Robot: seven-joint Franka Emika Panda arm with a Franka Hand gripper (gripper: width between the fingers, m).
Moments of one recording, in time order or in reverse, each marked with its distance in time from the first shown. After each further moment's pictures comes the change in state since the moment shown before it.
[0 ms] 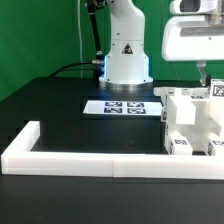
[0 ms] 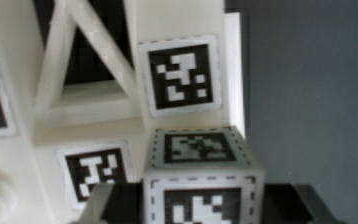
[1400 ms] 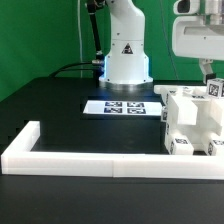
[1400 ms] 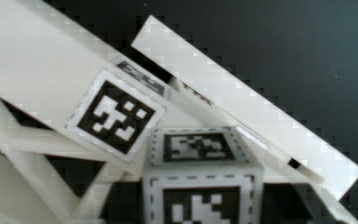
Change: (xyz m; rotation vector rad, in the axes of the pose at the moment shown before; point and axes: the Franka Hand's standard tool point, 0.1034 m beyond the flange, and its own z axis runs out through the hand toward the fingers) arm -0.001 -0.003 0.000 0.016 -0.014 0.848
